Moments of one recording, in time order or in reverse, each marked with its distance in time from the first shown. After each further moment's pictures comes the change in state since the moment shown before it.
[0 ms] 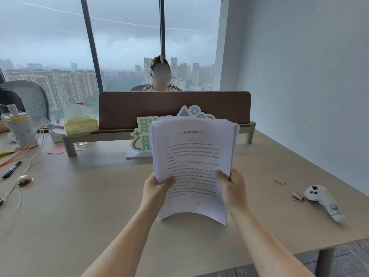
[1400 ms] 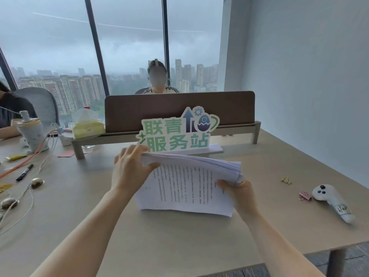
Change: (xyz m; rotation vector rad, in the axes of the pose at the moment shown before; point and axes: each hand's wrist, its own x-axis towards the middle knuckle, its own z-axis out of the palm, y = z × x) left_hand 0.033 0.060 -0.061 1.140 0.209 0.568; right_hand 0.006 0.021 -0.014 -0.012 0.000 0.212
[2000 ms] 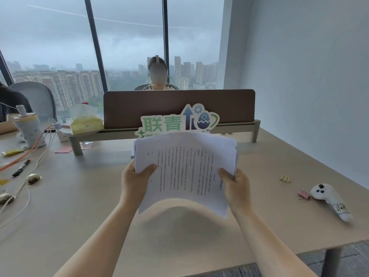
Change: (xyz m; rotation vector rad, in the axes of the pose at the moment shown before) left_hand -0.035 0.011 0.024 -0.886 -0.010 -0.539; right_hand -0.006 -0.012 0.016 0.078 0.048 -0.134
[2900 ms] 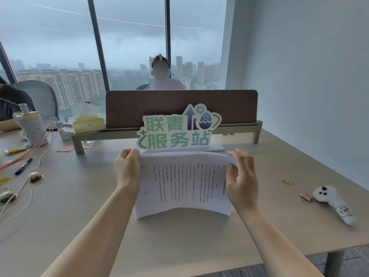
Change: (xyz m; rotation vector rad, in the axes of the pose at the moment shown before) left_hand 0.019 0.038 -0.002 -0.158 0.223 -0.183; right_hand 0.007 -0.006 -0.006 -0.626 0.175 -0.672
